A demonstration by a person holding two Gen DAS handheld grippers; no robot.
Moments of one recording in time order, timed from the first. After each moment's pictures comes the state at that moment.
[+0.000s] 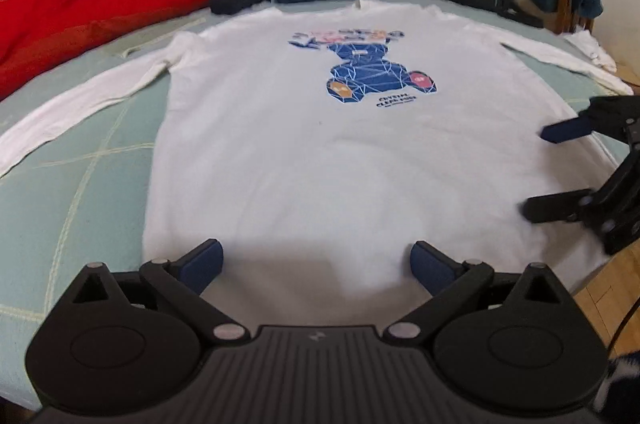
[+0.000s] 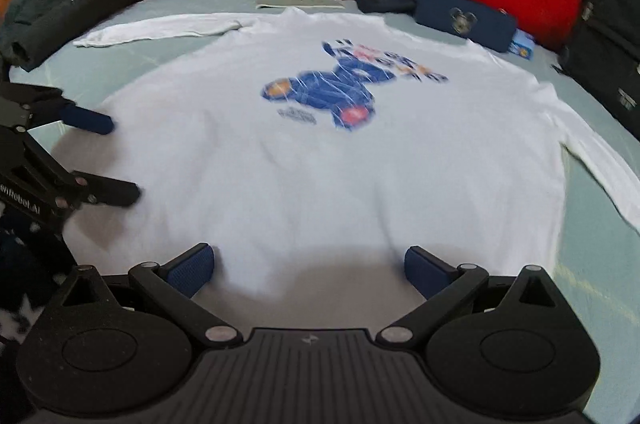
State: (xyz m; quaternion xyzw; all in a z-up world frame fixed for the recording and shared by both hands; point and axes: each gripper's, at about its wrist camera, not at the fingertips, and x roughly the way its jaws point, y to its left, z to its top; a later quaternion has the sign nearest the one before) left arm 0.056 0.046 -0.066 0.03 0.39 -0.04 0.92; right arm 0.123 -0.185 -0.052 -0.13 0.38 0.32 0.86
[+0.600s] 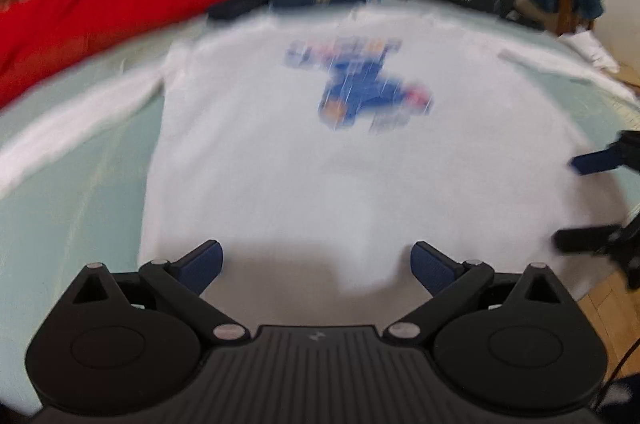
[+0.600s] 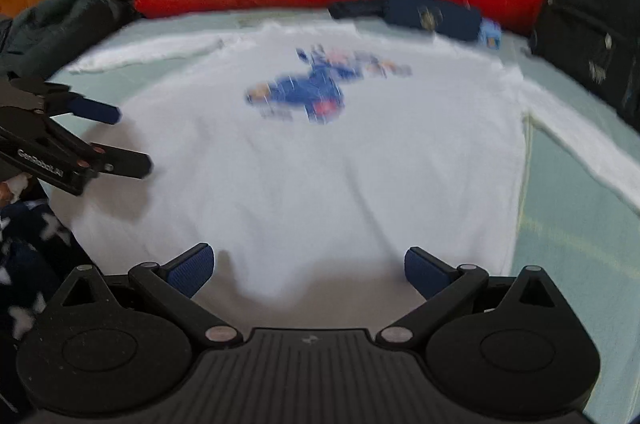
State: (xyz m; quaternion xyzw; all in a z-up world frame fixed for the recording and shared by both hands) left arm 0.072 0.037 -0.065 0.03 0.41 -0.03 0.91; right arm 0.105 -0.214 -0.052 -0.09 0.38 0.29 0.87
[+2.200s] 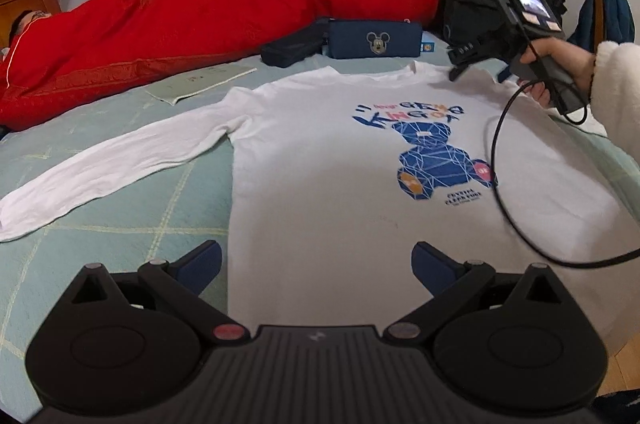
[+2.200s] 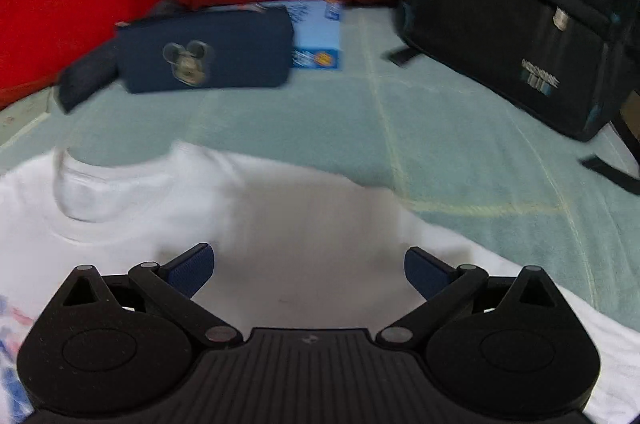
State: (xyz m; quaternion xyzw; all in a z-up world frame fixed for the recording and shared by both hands) left arm 0.091 0.075 -0.025 0.02 0.34 0.02 0.94; right arm 0.462 -0.202 -0.039 -0.02 0.44 0.09 0.89
